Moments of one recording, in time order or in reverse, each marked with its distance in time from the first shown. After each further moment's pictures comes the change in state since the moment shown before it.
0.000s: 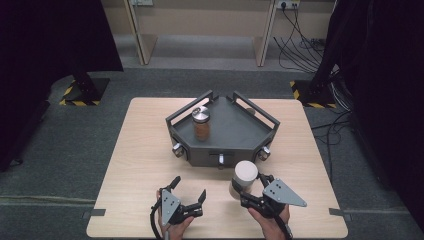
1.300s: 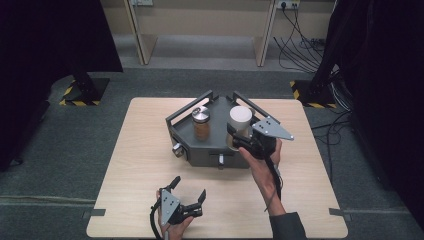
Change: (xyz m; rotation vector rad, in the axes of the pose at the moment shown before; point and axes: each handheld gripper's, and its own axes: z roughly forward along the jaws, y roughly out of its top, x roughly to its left) left arm 0.001 0.000 0.000 0.001 -0.003 -0.007; right arm -0.034 0.098 0.094 0.035 -0.136 -0.004
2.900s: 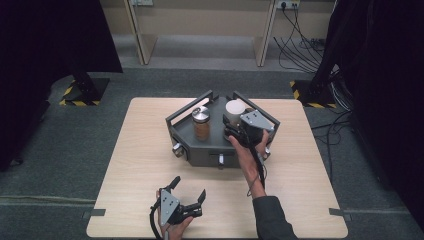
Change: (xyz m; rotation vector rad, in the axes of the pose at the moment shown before) left arm 0.001 -0.001 -0.001 -0.005 -0.003 -0.005; right arm 0.008 -0.025 0.059 0.014 -0.129 0.015
